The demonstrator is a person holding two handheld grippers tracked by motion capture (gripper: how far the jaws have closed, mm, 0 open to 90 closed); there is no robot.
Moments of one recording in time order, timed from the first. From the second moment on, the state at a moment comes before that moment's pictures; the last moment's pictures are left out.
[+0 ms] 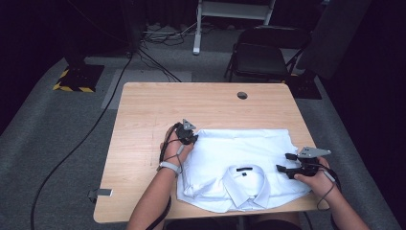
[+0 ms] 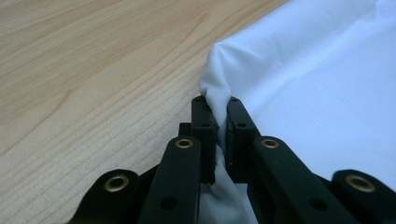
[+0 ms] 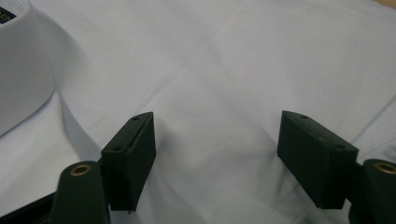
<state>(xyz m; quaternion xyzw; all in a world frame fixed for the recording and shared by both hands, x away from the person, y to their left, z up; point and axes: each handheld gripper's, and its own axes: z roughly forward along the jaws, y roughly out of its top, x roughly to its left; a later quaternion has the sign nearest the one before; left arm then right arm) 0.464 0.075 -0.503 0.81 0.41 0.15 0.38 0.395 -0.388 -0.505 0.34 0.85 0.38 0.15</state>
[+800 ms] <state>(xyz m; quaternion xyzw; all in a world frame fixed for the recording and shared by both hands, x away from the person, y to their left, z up) 0.465 0.079 -0.504 0.81 0.42 0.13 0.39 0.390 -0.352 -0.444 0.39 0.82 0.39 0.17</state>
